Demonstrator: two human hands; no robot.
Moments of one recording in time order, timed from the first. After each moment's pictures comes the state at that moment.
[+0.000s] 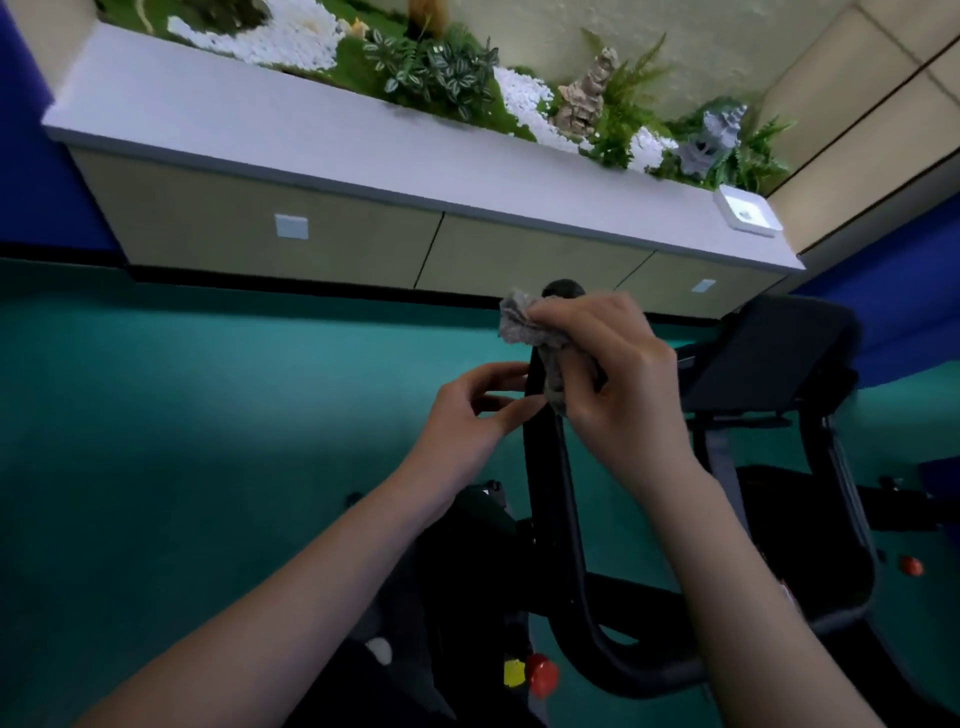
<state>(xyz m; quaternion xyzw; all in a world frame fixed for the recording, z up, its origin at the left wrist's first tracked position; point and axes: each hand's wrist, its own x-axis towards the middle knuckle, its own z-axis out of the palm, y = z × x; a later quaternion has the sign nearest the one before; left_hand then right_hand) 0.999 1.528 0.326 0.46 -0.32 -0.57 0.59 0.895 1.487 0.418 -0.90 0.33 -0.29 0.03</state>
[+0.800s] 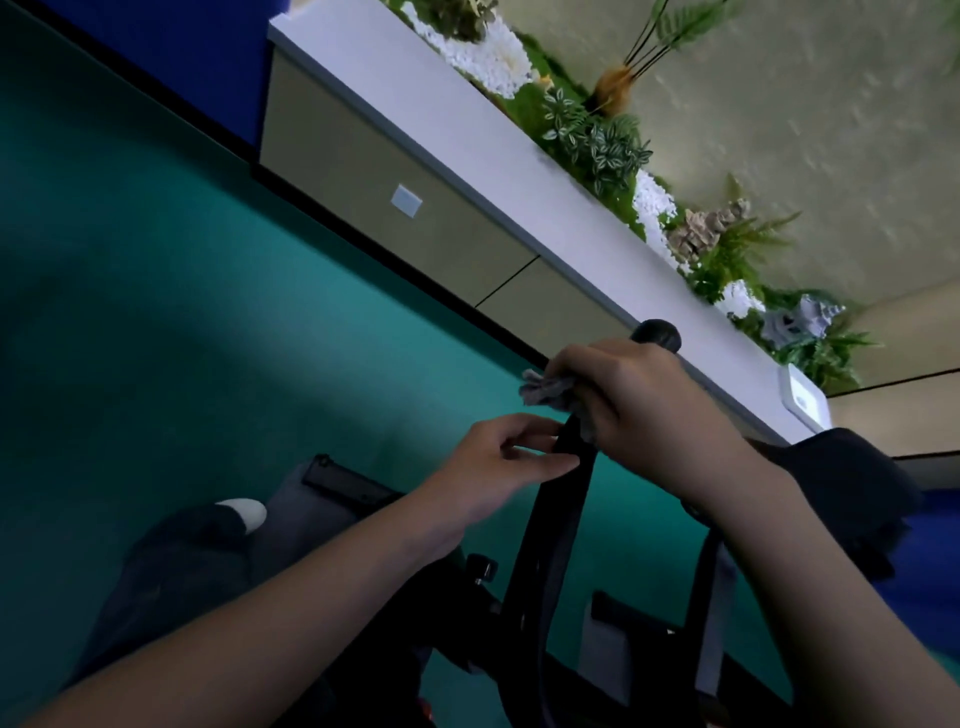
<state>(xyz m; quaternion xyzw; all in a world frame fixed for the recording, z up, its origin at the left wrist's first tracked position) 0.957 1.564 0.310 0.42 -0.17 -0.59 0.67 0.918 1.470 0.439 -0.98 0.13 0.13 -0.02</state>
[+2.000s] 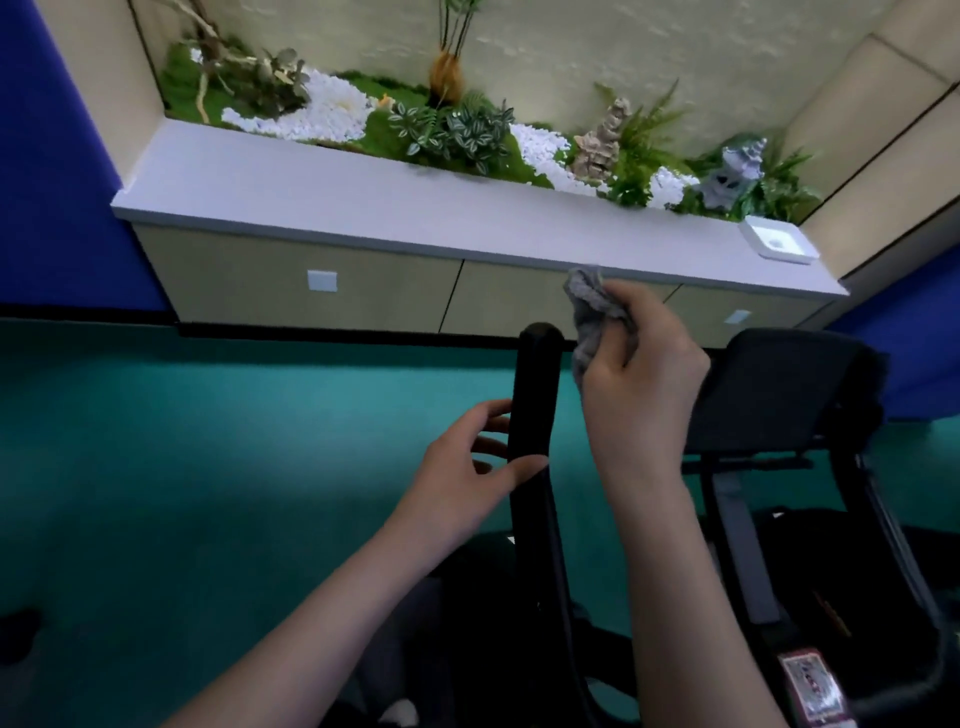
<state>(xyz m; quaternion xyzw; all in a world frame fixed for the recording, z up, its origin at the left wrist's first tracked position) 0.988 1.530 0.336 0.56 -0.40 -0.49 0.53 0.898 1.462 0.426 -0.72 0.55 -0.41 0.07</state>
